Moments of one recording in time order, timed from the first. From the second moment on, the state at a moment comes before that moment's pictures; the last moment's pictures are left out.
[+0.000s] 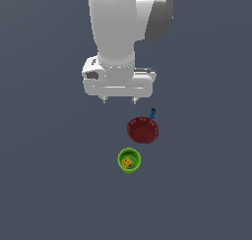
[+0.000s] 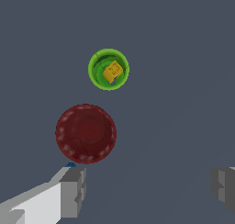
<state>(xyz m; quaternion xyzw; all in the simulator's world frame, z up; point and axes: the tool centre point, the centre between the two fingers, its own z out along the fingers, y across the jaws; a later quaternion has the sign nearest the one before) -0.004 -0.021 0.293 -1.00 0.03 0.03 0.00</state>
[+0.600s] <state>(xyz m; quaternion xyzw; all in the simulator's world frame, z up) -0.009 -0.001 0.270 -1.00 0.02 0.03 0.00</state>
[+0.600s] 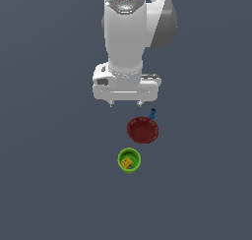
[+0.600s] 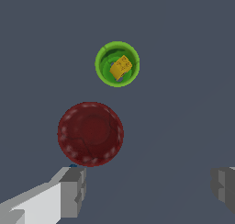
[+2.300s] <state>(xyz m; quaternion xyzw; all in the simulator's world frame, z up) -0.153 0.151 0.095 -1.00 -0.09 0.00 0.00</state>
